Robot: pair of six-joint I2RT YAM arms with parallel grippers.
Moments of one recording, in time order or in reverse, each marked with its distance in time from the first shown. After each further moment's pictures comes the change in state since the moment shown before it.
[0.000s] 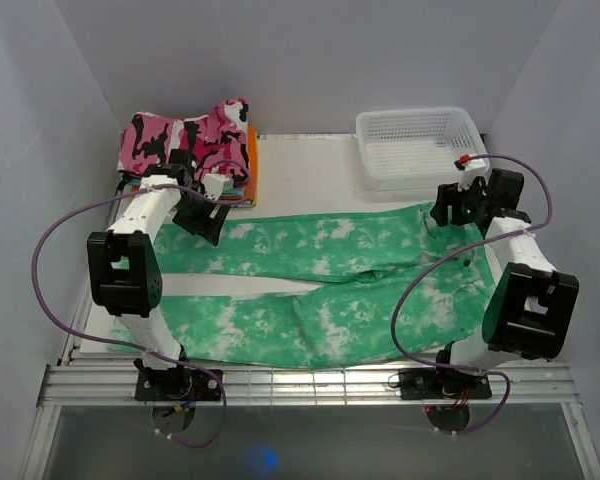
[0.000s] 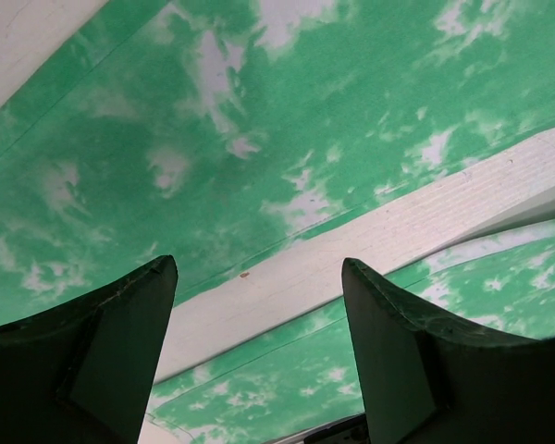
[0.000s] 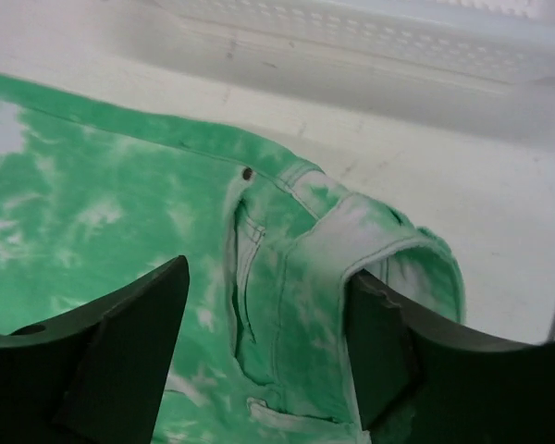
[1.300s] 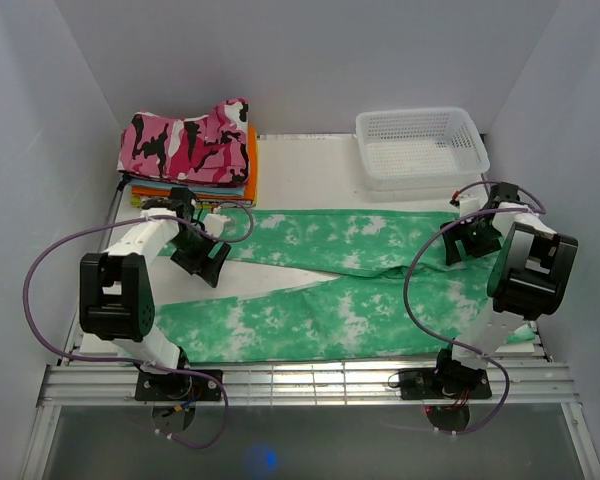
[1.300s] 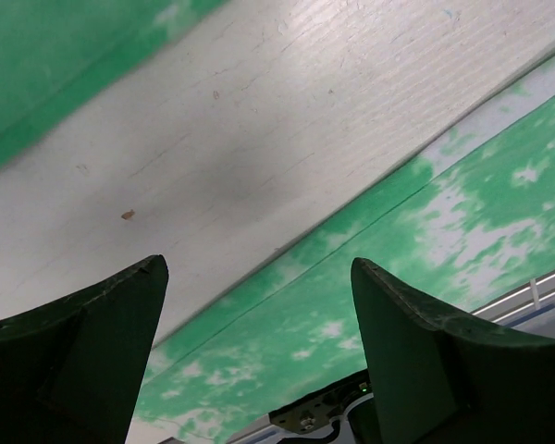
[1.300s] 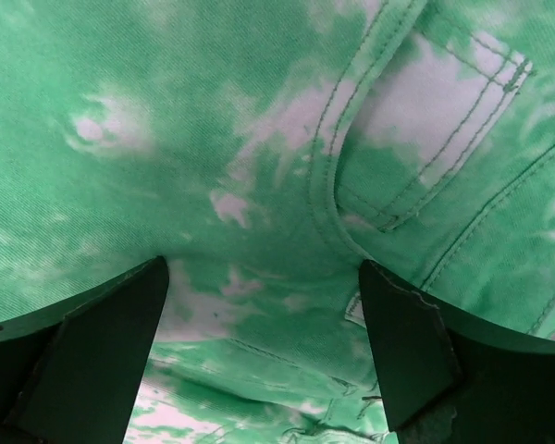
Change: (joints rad) left arm 0.003 -0.177 -0.377 0.040 0.036 0.047; right arm -0.074 0.319 0.149 -0.474 0.295 -0.323
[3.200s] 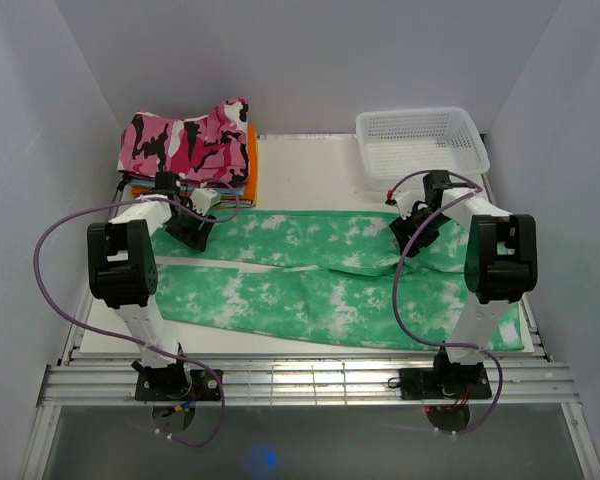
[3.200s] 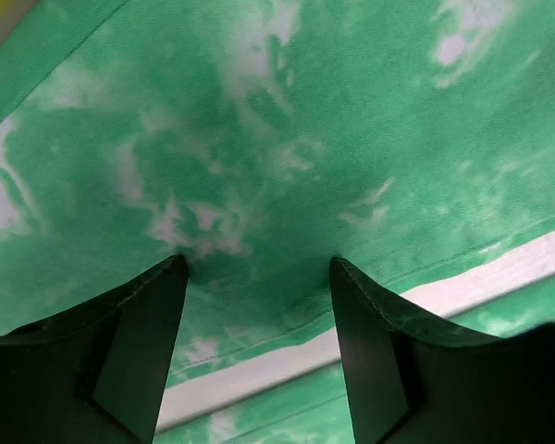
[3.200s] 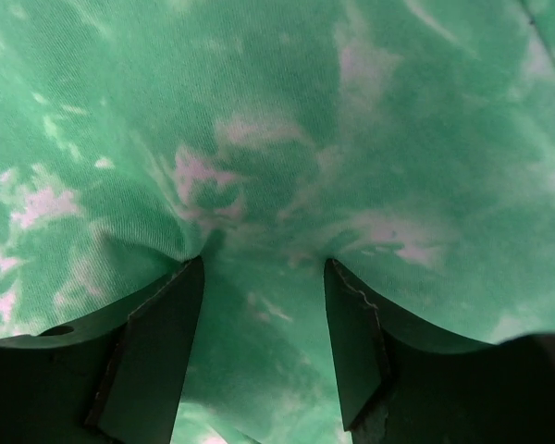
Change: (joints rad) left arm 0.136 0.281 0.176 0.353 0.001 0.123; right arm 0.342 0.090 0.132 -0.129 -0.102 -0.046
